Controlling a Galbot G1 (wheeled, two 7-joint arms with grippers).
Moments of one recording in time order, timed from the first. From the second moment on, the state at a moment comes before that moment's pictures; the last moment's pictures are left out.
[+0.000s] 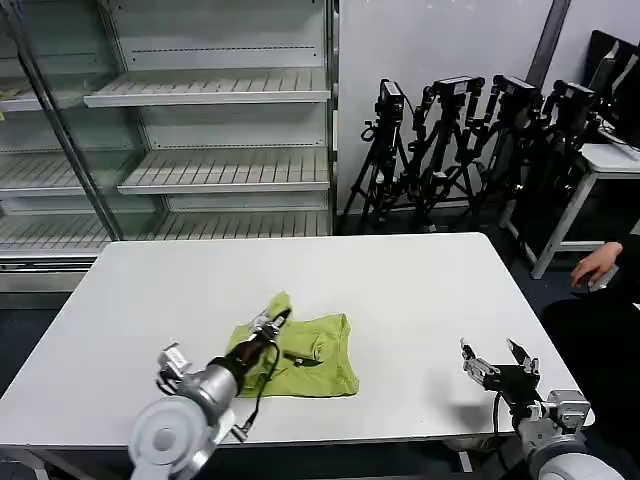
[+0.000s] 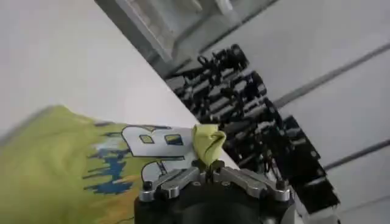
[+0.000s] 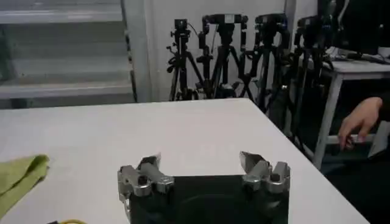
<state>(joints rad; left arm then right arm) 1.18 -1.31 -0.33 -2.12 -1.39 0.50 -0.47 -1.55 1.10 0.69 2.24 0.58 -0.47 0.21</state>
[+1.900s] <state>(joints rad) 1.34 -1.27 -0.47 -2.05 -1.09 0.52 -0.32 -1.55 1.14 0.68 2.27 0.56 -0.42 0.23</state>
